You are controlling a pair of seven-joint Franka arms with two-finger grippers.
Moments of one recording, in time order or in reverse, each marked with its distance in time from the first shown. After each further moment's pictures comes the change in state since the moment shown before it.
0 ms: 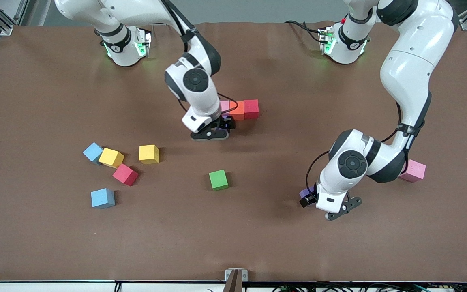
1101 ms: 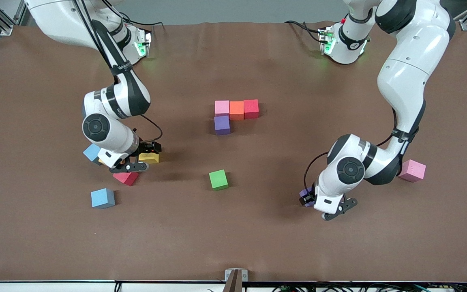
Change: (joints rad) left arm -0.001 0.044 0.001 -0.005 -0.035 0.014 0.006; right arm -0.401 -0.048 -0.008 -0.139 -0.001 -0.047 -0.512
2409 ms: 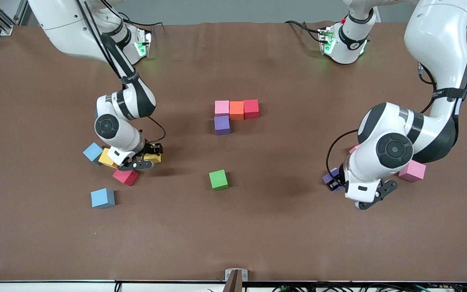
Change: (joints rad) left arm 0.050 -0.286 -0.026 0.011 -0.144 -0.381 0.051; right arm 0.007 0.064 0.028 -0.082 0.001 0.160 -0.005
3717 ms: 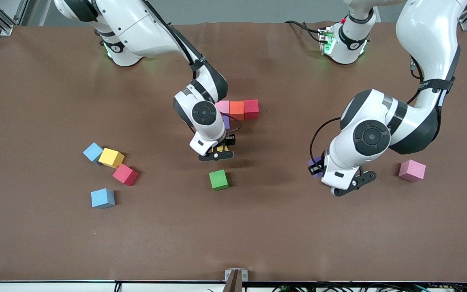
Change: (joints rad) left arm -0.022 -0.010 -0.077 -0.016 -0.010 -0.043 0.003; right arm 0.393 0.265 0.011 0.458 0.004 -0.116 0.407
